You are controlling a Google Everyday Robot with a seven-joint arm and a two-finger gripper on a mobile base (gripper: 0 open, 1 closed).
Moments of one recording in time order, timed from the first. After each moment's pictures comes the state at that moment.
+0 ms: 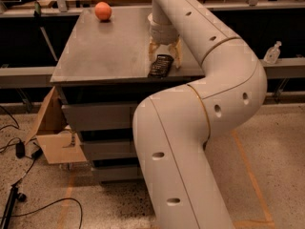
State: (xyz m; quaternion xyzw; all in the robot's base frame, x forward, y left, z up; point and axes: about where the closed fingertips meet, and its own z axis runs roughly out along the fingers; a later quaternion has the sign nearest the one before) arm 0.756 -0.055 0.833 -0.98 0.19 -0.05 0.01
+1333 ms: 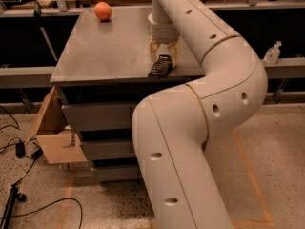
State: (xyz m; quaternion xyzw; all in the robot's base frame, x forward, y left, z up) arm 0.754 -0.057 0.837 -0.98 0.19 -0.05 0.01
